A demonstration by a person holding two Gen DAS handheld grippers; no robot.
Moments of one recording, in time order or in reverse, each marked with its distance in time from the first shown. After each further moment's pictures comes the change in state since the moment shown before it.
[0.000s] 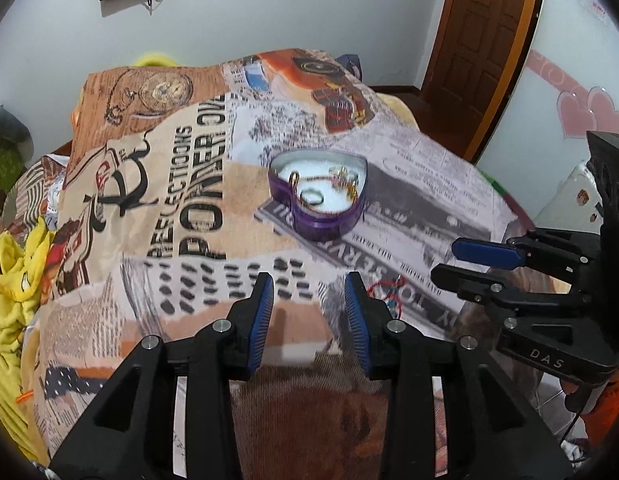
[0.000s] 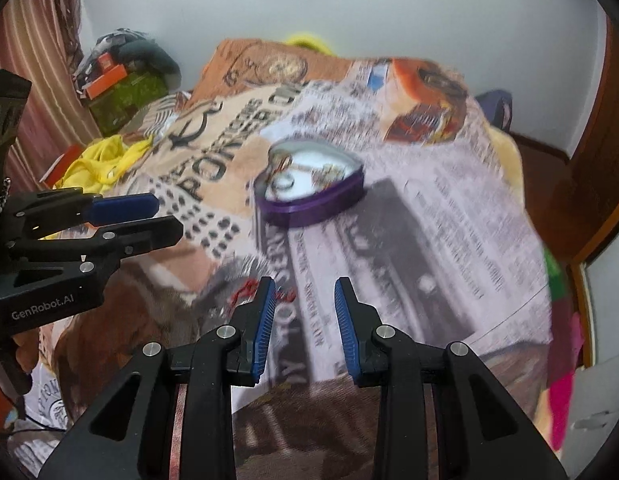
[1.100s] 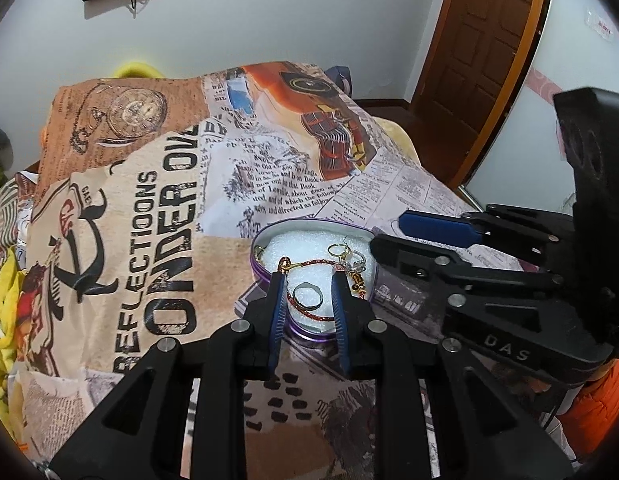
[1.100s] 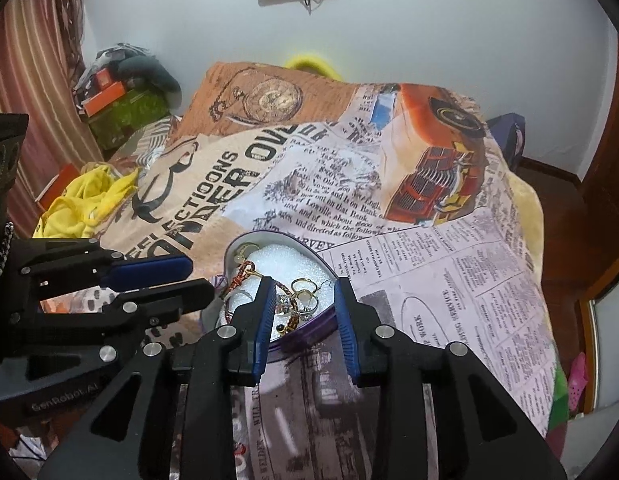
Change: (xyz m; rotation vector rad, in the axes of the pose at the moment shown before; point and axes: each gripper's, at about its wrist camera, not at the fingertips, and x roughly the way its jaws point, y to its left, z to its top) left arm 0.047 0.008 0.071 -0.011 -0.045 -0.070; right arm 0.034 -0.026 0.079 -0.032 -0.080 0.015
